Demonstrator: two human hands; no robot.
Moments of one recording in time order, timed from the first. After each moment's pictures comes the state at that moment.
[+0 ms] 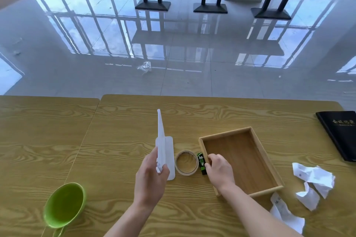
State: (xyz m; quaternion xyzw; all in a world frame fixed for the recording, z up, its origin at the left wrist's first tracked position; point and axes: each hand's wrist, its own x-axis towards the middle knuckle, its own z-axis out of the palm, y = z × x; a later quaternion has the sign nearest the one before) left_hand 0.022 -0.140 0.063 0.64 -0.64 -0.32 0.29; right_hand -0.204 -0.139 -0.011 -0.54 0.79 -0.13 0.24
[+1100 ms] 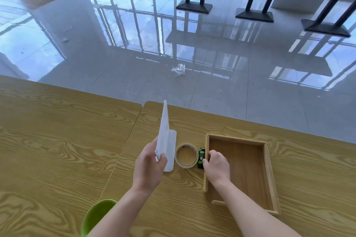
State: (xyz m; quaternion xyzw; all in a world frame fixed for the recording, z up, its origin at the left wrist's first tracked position) left_hand 0.156 -0.266 0.055 0.68 -0.60 -0.27 0.32; right_hand -0.060 -0.291 -0.009 -0.57 0.77 -0.12 0.26
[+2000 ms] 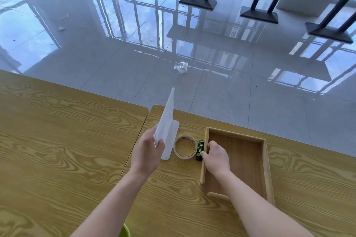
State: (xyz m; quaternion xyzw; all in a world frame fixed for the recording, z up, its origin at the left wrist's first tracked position) left_hand 0.208 -0.353 0.046 0.67 -0.60 -0.28 0.34; right_hand -0.018 -0.370 -0.005 -0.57 0.77 -0.11 0.28
